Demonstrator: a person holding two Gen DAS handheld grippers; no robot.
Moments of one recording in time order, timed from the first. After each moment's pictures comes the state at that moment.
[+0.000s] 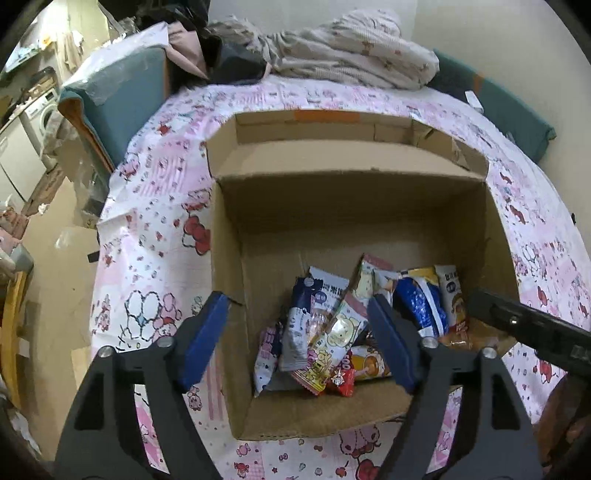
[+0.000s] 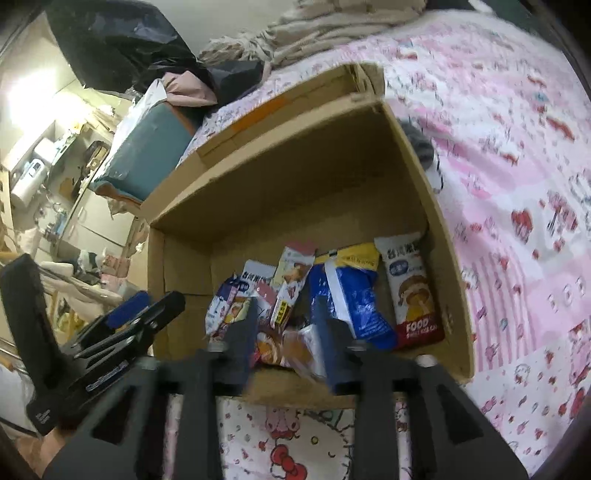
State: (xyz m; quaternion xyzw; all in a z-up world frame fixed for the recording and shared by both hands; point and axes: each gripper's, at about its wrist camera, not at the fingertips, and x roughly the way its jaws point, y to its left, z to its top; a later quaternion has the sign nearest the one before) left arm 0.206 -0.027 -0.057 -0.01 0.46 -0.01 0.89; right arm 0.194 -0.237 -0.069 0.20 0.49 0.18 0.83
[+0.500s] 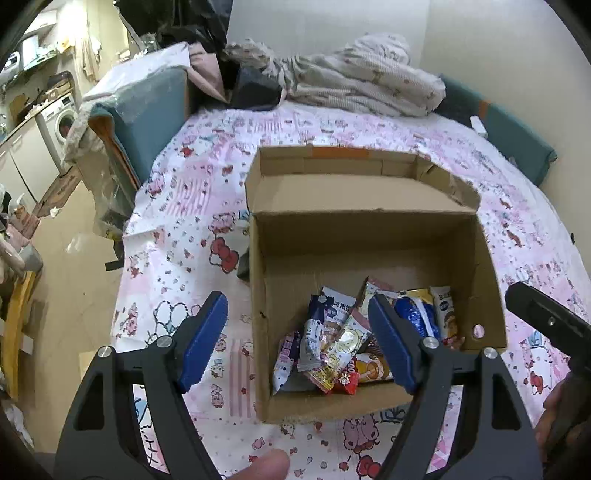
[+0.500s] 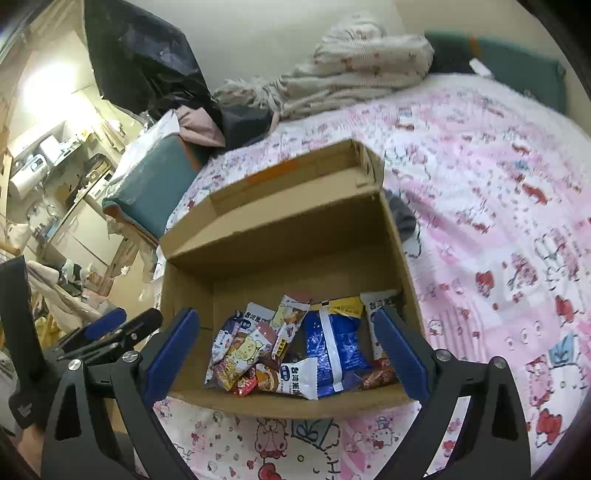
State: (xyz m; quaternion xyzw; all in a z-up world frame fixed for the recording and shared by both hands) left arm 0.181 -0.011 -0.015 -0.03 0.42 0.01 0.91; right arm 0.168 -0.242 -0.016 0.16 0.41 0.16 0.88
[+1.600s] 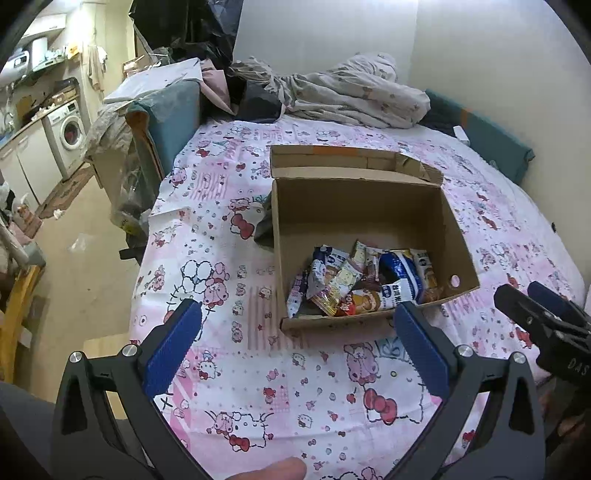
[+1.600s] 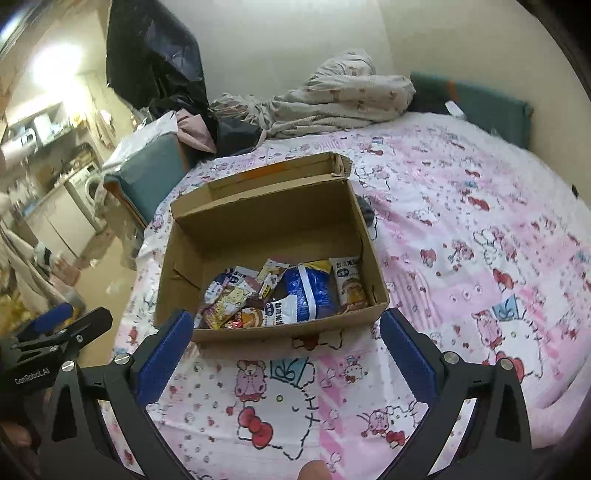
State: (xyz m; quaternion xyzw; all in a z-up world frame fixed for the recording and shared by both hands) left arm 0.071 0.003 -0.004 -0.03 0.39 0.00 0.92; right arm 0.061 -0.225 -0.008 0.08 0.37 0.10 0.92
